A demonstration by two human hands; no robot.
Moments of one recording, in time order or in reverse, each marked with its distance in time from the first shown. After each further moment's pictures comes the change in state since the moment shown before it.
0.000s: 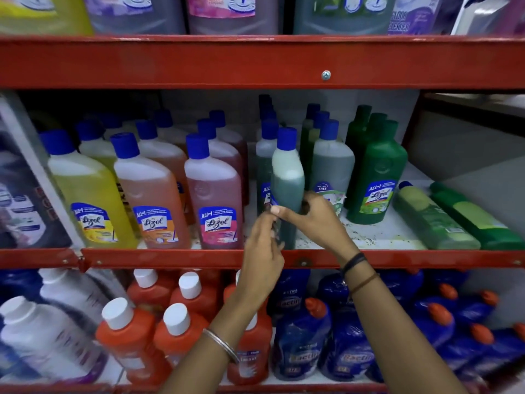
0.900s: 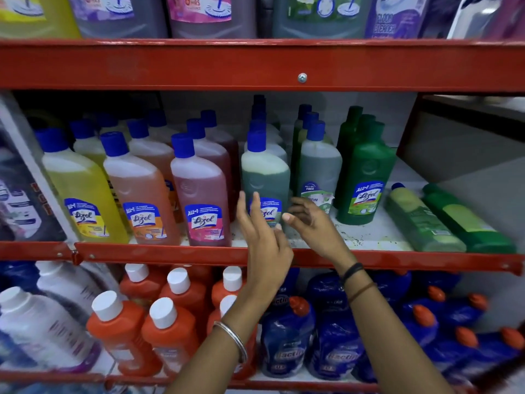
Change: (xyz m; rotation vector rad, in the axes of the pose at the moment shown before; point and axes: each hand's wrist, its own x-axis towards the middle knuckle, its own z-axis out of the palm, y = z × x) left_hand 0.003 0.035 0.038 0.116 0.288 0.018; right_hand -0.013 0.035 -0.018 0.165 -0.066 0.119
